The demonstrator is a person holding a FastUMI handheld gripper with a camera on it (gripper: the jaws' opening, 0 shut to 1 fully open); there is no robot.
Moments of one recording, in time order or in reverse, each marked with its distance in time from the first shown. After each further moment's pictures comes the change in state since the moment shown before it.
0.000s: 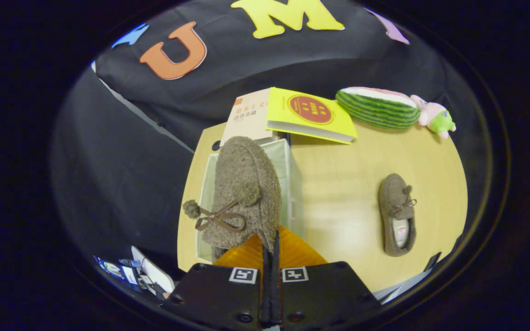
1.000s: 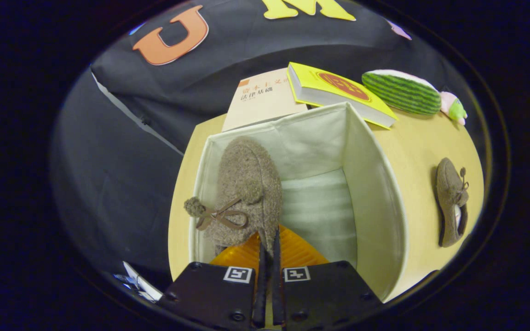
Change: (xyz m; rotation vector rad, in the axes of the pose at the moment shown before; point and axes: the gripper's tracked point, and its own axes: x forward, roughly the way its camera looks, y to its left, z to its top) arm 0.138 0.048 -0.019 0.037 -0.084 -0.041
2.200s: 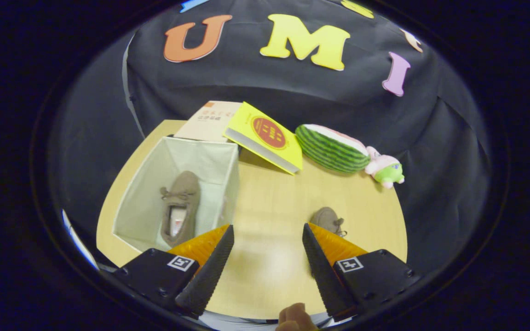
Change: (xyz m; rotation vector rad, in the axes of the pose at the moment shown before) arm -0.155 -0.188 0.033 -0.326 -0.122 -0.367
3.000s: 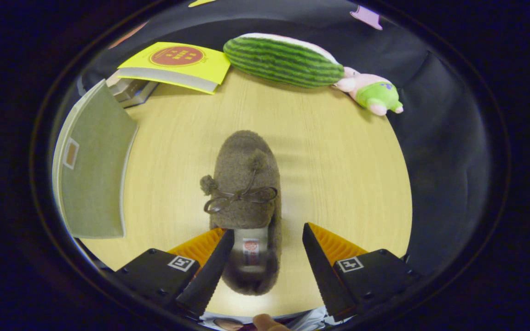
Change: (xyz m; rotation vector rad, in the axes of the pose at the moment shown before) arm 0.129 -0.156 -0.122 0.054 0.400 -0.074
